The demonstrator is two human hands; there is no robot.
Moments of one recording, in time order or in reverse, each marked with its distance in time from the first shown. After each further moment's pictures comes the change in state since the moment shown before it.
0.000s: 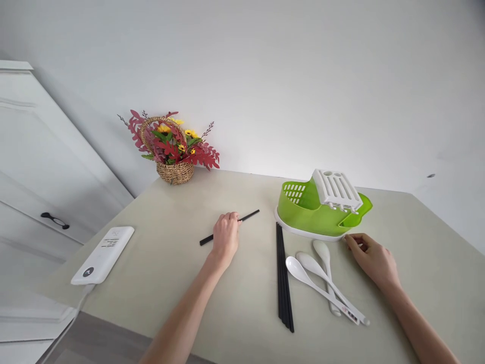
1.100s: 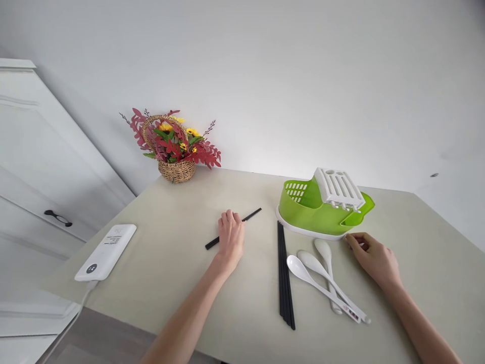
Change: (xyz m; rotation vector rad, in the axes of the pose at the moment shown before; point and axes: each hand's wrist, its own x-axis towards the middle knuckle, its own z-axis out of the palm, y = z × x) left_hand -0.013 0.017 0.001 0.234 0.032 0.028; right_hand -0.003 -0.001 0.000 -0.010 0.011 -0.017
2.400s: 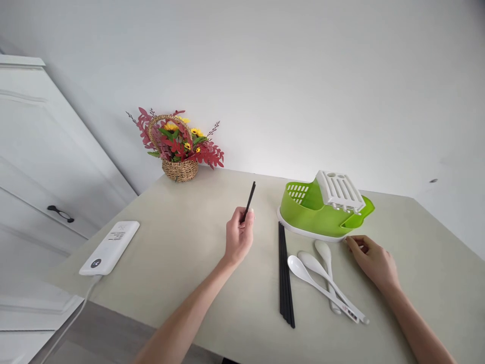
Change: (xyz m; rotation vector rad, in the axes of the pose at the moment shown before) left_hand -0.005 0.019 -0.040 -1.324 0.197 -0.135; right_hand 0.000 0.001 0.000 0.007 0.004 -0.020
